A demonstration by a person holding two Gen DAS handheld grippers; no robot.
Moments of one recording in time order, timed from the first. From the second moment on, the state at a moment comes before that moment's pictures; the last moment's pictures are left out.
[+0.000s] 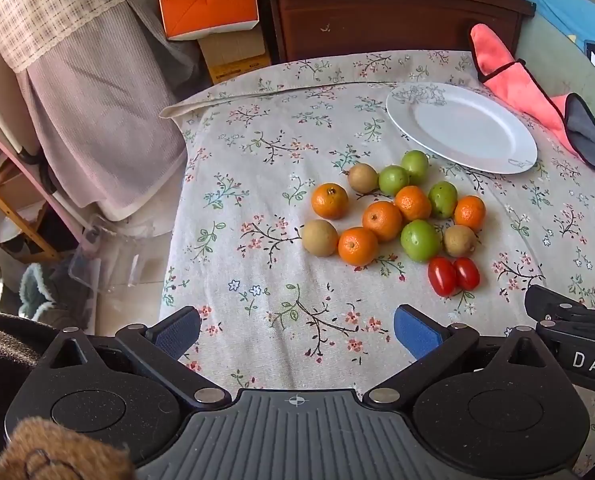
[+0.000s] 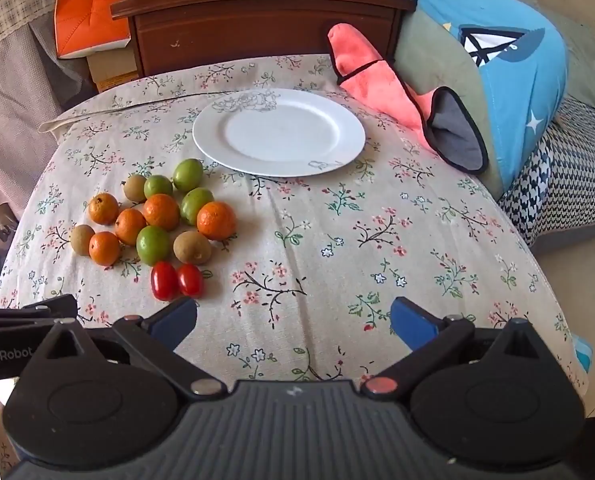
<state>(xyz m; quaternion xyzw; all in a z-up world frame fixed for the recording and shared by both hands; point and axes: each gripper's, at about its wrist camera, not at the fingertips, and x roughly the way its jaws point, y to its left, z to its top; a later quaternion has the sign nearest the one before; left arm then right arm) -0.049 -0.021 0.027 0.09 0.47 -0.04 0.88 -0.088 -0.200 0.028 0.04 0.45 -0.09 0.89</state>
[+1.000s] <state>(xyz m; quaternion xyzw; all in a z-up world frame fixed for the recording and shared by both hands) -0.051 -0.022 0.025 0.10 0.47 -0.03 0.88 -0.089 -0.198 0.026 0.03 0.45 -0.09 0.89</state>
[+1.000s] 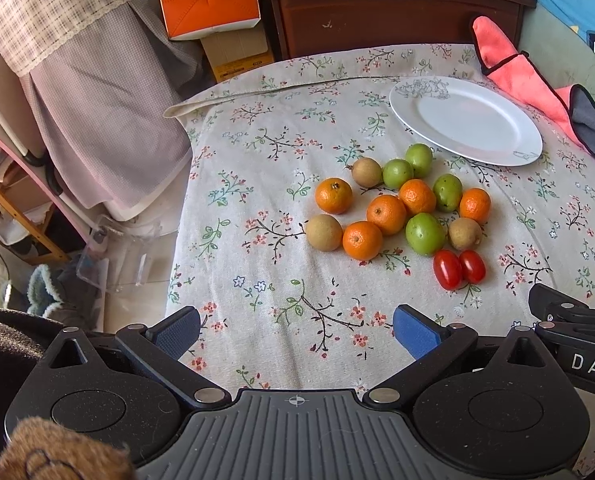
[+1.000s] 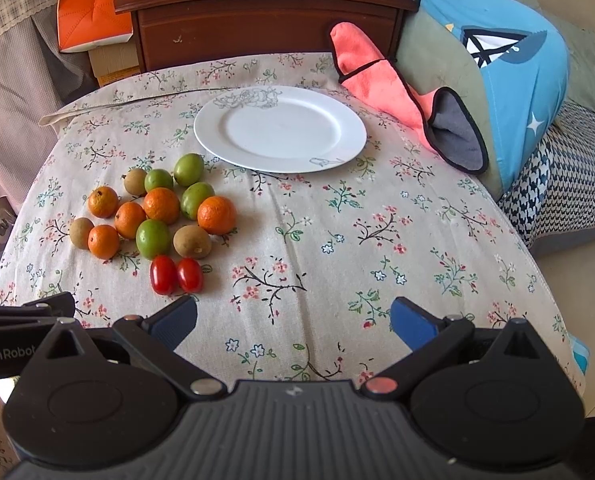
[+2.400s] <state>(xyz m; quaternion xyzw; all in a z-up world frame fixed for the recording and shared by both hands) -0.020 0.036 0.021 0.04 0.44 -0.04 0.90 -0.105 -0.247 0.040 0.14 0.39 -0.08 0.90</state>
